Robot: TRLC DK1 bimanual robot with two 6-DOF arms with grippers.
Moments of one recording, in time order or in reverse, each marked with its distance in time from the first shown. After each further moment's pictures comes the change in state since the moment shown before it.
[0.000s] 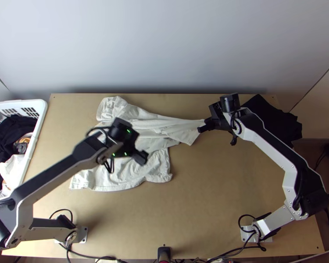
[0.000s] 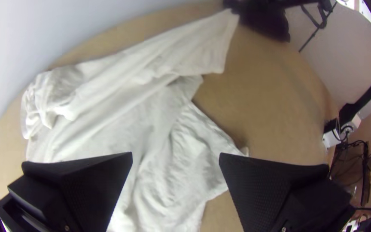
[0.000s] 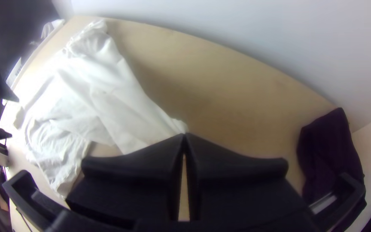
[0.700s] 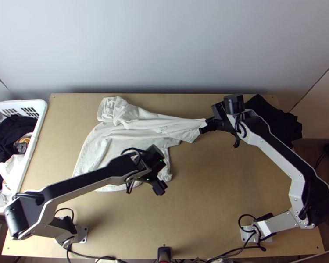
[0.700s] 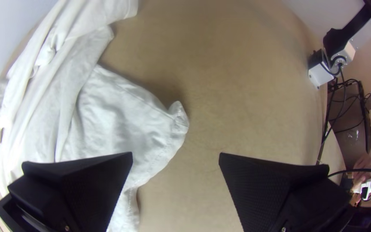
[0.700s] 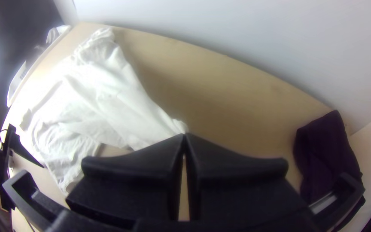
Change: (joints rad) left arm -0.299 0.161 0.003 -0.038 0.009 -0.003; right arm 0.008 -0.082 -0.036 0.005 -0.010 0.013
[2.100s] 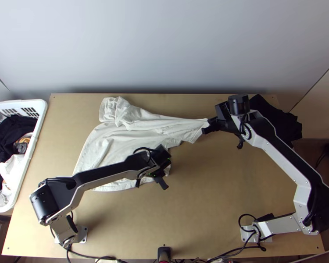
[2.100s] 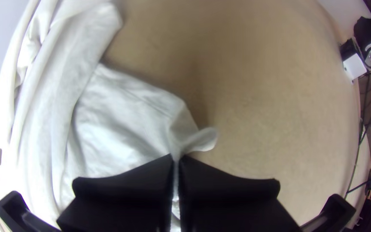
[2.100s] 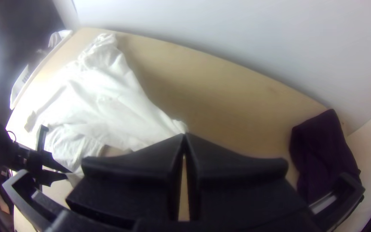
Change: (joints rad) left arm 0.037 0.212 -0.005 0.161 -0.086 0.103; right arm -0.013 -0.055 -0.014 -0.021 -0.014 0.004
